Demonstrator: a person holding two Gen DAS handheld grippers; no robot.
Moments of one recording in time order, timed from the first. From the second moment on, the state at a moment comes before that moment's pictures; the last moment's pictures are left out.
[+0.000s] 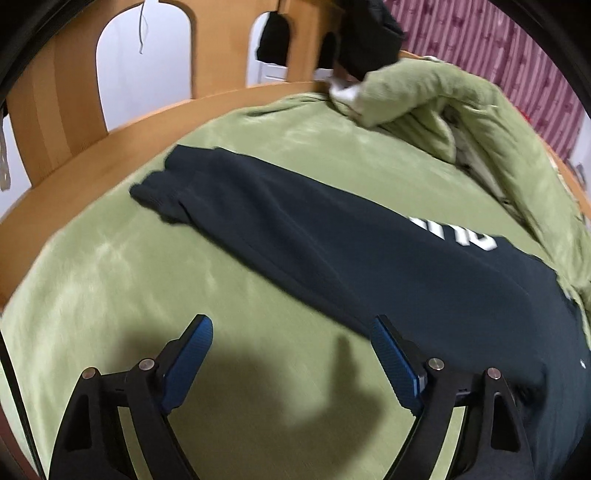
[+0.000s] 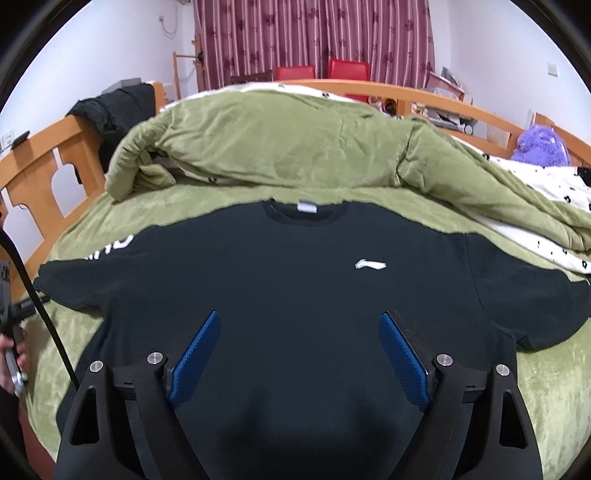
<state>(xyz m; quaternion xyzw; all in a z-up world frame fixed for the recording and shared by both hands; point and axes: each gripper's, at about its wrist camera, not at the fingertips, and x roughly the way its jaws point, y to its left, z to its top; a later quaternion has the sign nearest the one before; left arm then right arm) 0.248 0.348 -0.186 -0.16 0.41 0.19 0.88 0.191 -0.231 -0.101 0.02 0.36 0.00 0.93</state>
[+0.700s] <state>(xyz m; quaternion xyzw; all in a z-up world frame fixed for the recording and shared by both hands) 0.314 0.348 -0.182 -0.06 0.41 0.23 0.88 0.176 -0.245 -0.113 0.02 0.38 -0.03 0.92</state>
